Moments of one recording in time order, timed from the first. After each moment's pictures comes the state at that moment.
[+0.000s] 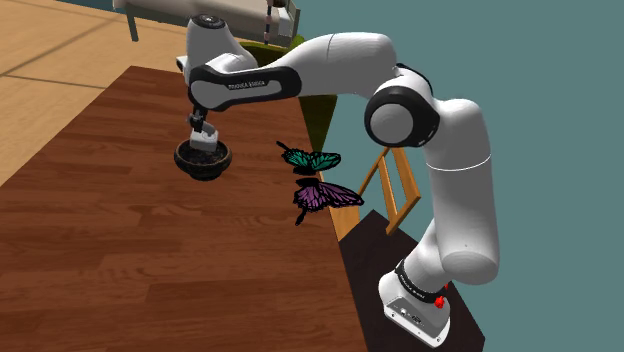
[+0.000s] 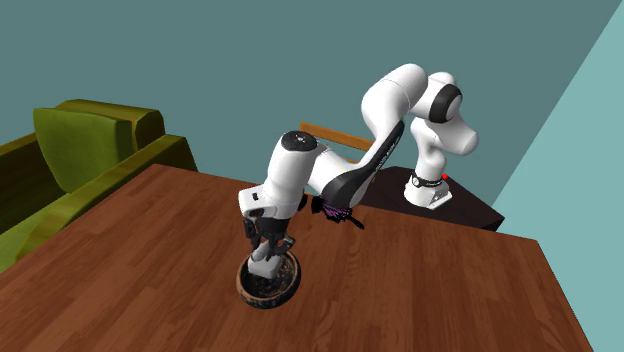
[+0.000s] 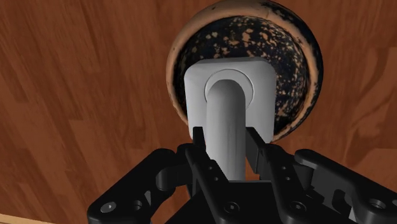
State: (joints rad) arm 0.29 0.63 -0.01 -1.32 -0.18 2.25 -0.40
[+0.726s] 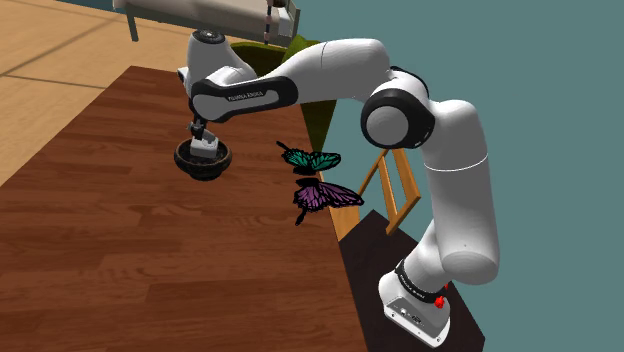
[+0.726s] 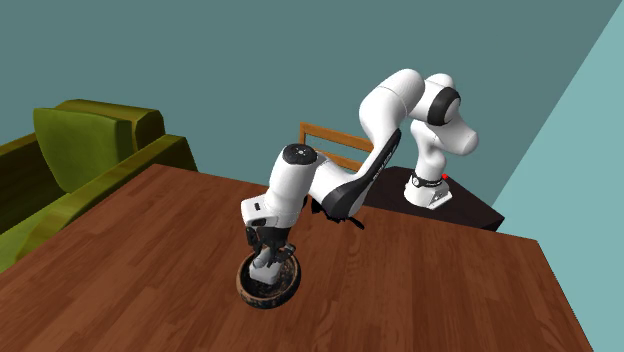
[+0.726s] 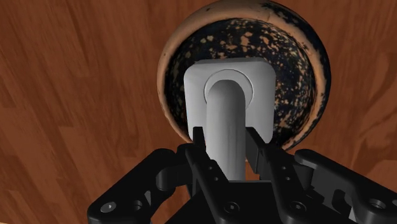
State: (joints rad) arm 0.29 0.66 -0.01 -1.36 -0.18 2.31 -0.39
